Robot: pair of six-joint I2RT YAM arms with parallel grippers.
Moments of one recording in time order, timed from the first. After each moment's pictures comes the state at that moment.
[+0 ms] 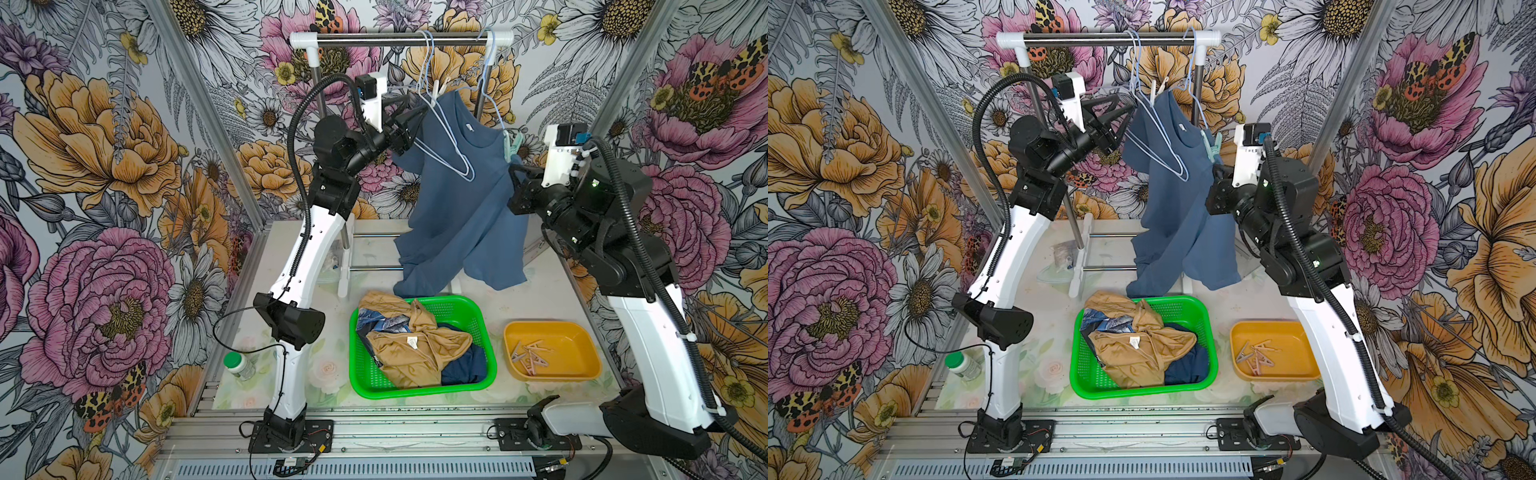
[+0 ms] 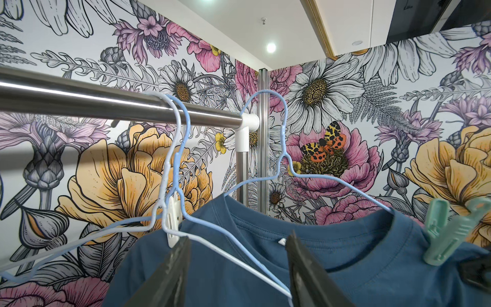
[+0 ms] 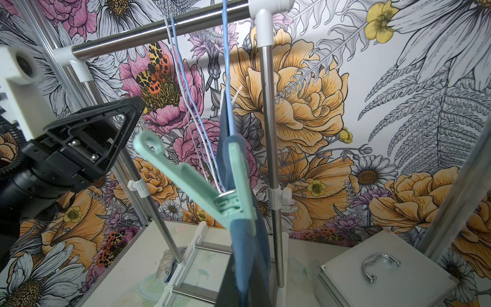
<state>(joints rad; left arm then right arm) -0.43 2.10 2.61 -0.06 0.48 -0.25 0.44 1.32 2.00 -0.76 0.14 0.15</state>
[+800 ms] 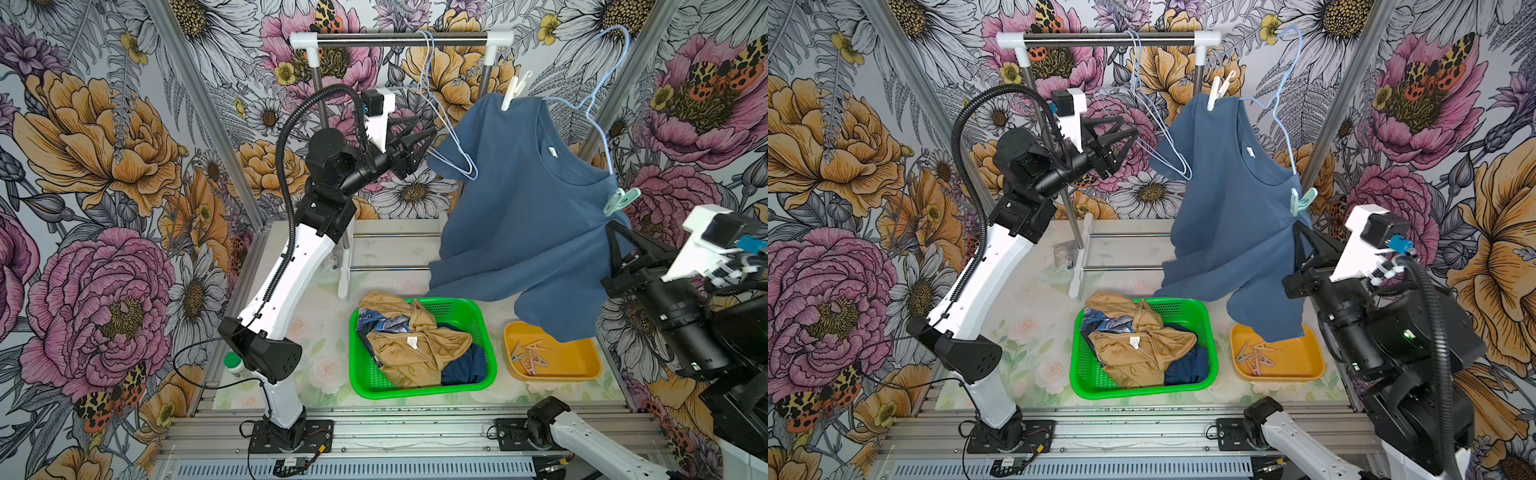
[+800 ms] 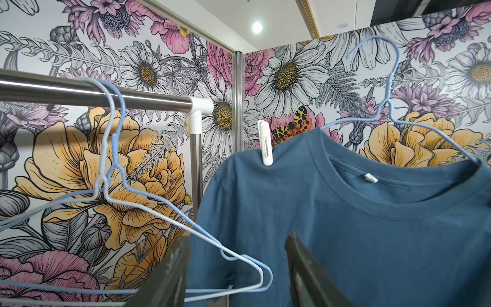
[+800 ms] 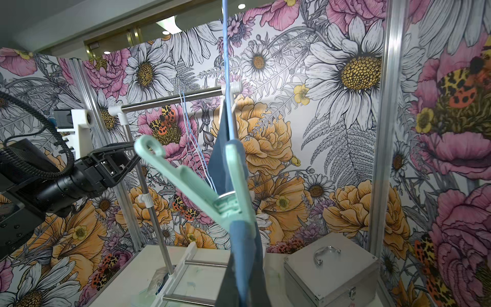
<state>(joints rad) -0.52 1.77 2.19 -0.07 0.48 -0.19 0.44 0.76 1.71 -0.77 0.22 0.09</state>
